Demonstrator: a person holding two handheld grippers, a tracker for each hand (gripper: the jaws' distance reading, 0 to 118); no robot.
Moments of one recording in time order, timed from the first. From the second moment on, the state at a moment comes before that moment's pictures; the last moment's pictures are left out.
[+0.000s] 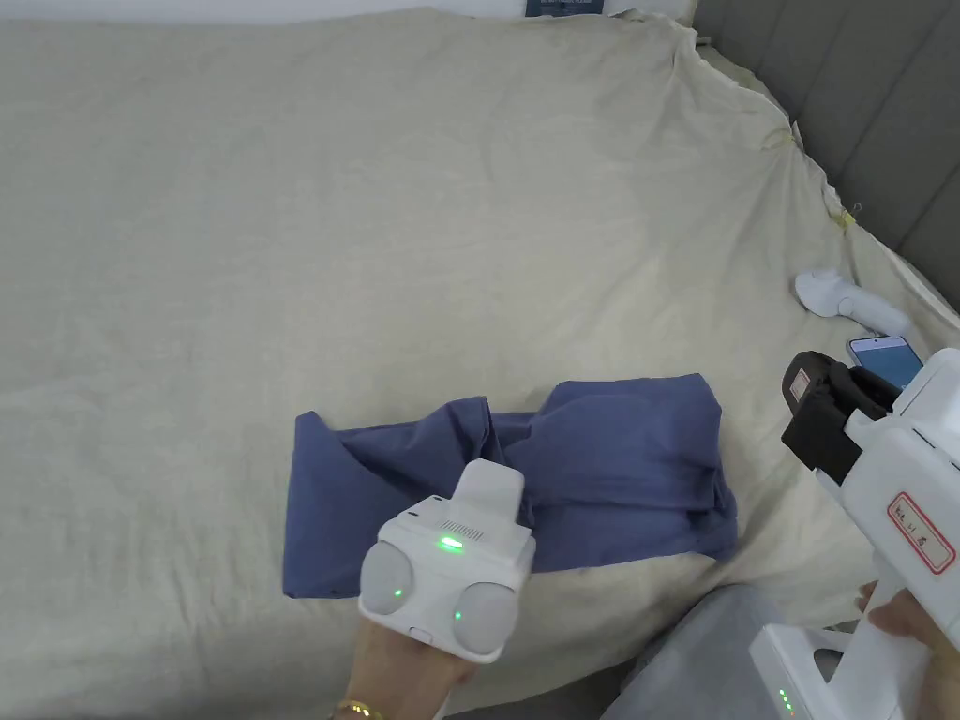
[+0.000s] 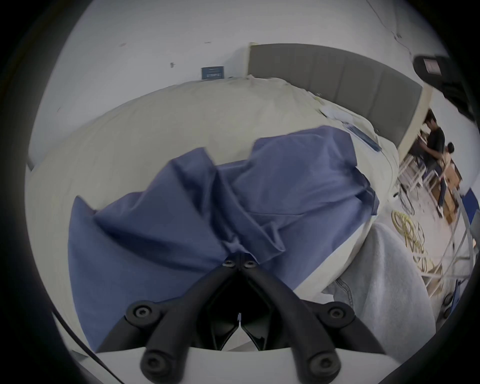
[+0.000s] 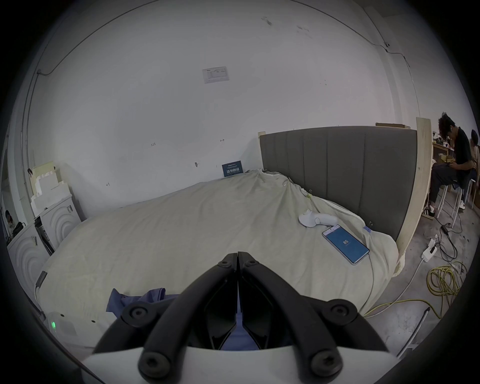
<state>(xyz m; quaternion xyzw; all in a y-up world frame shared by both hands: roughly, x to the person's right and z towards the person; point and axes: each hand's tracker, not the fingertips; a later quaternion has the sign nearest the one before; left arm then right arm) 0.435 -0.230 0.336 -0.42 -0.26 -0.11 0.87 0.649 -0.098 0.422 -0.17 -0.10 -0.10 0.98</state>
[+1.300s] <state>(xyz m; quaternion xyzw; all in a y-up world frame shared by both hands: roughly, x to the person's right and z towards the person) 0.175 -0.230 0.228 -0.54 -0.28 0.31 0.73 0.638 -0.091 0.403 -0.17 -0.07 -0.10 0.98</state>
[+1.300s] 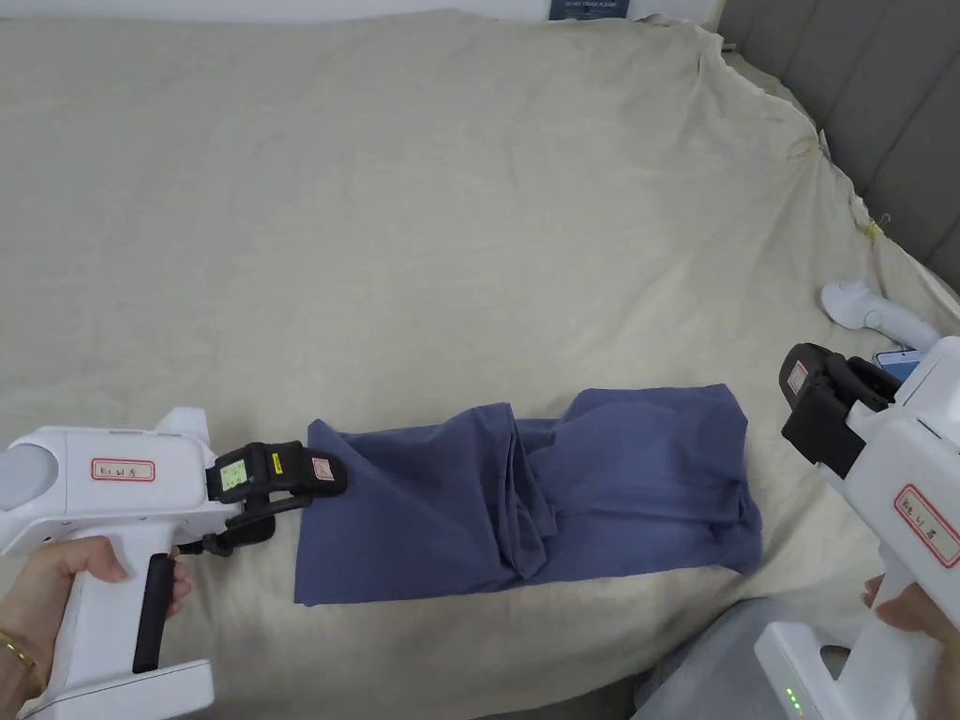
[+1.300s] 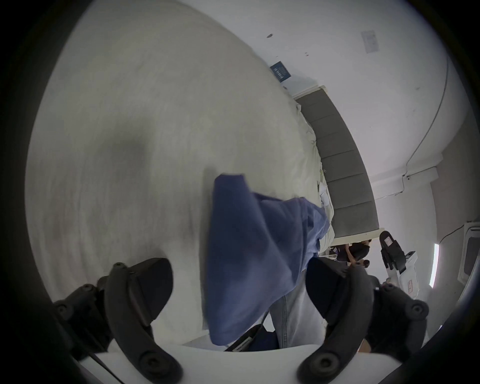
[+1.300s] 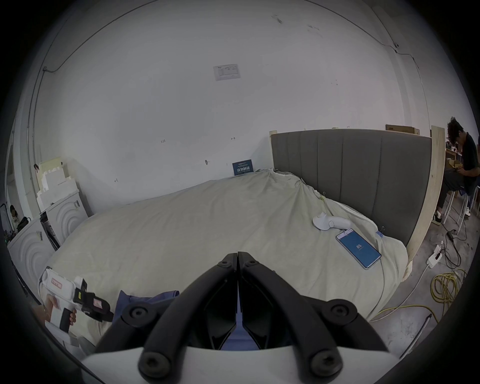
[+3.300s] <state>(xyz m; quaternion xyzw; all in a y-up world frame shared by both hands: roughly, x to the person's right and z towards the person) 0.394 -0.159 0.232 -0.56 -0.22 0.12 0.79 0.640 -0.098 0.414 -0.19 -0.08 -0.12 0.97</state>
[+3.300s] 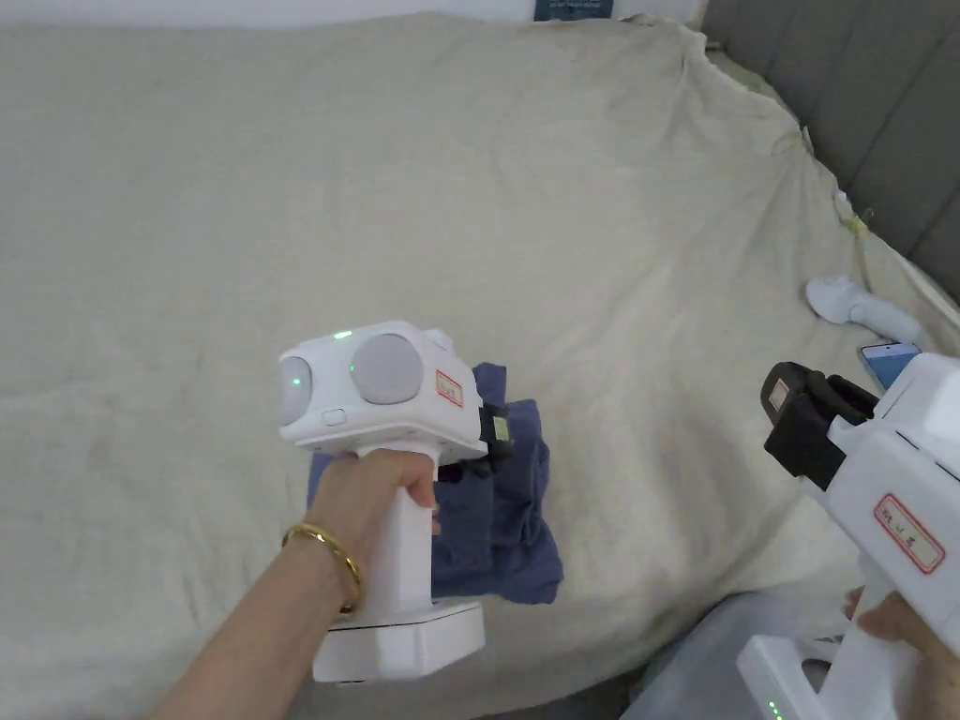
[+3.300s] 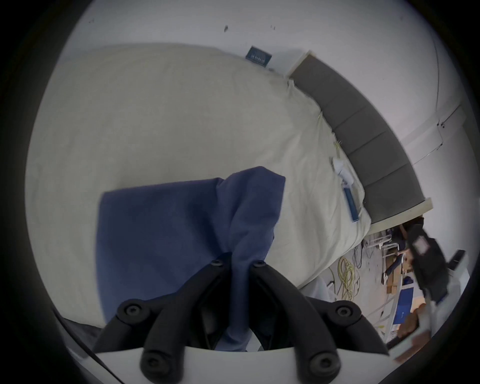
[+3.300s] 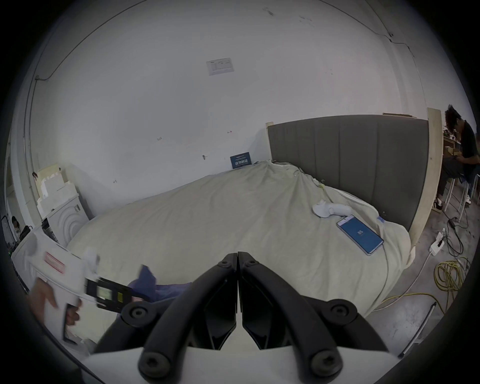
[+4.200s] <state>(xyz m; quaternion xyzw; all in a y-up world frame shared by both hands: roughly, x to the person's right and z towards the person) 0.409 -0.193 0.307 -0.37 -0.23 -0.04 0.90 0.623 -0.090 0.404 -0.20 -0.07 -0.12 0.97</state>
